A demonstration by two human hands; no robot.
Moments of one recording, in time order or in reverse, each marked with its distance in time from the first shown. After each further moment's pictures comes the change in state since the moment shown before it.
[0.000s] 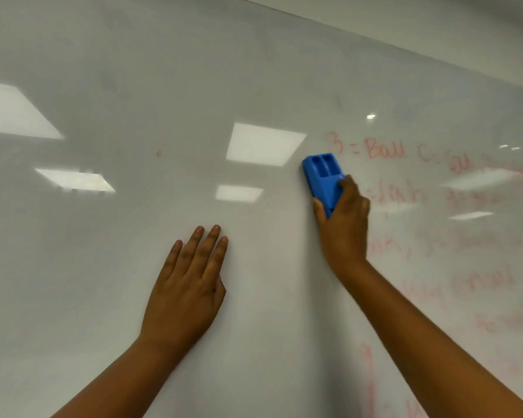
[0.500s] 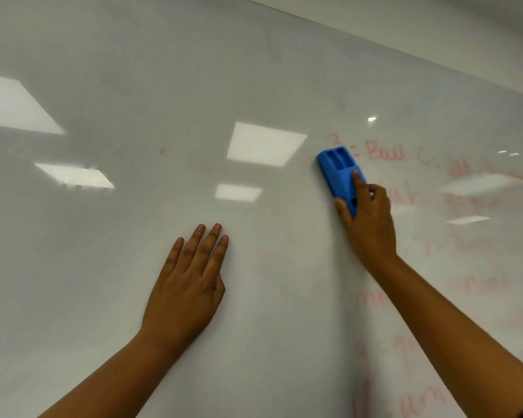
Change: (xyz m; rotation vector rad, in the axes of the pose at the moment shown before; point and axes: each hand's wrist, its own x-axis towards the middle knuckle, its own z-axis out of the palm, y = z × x) left_hand -0.002 0.000 -0.002 0.001 -0.014 0.007; right_hand 0.024 0.046 -0.020 -0.198 -0.089 -0.164
